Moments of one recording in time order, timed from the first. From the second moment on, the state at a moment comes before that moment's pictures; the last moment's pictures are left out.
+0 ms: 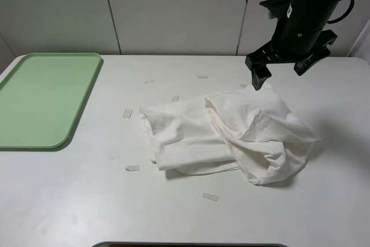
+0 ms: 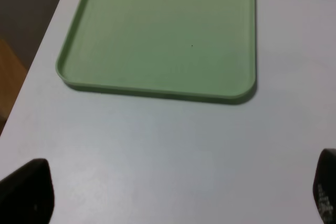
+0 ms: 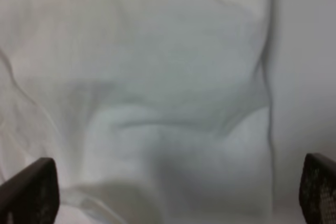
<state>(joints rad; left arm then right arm) 0.02 -0.01 -0.48 0.10 1.07 -0.08 0.38 1.79 -1.31 -0.14 0.99 0.17</state>
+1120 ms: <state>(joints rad) 0.02 -0.01 -0.48 0.10 1.07 -0.08 0.29 1.87 -1.31 -0.23 1.02 0.12</state>
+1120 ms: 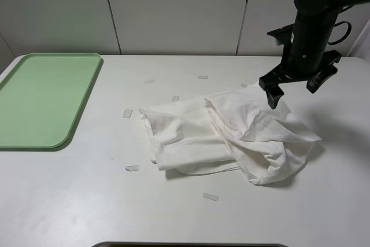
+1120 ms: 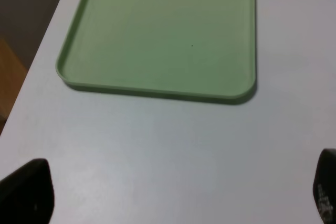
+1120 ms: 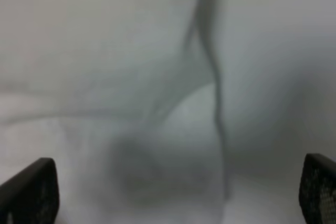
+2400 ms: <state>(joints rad) 0.02 -0.01 -0.48 0.10 1.07 -0.08 0.37 1.47 -1.01 -0.06 1.11 0.07</state>
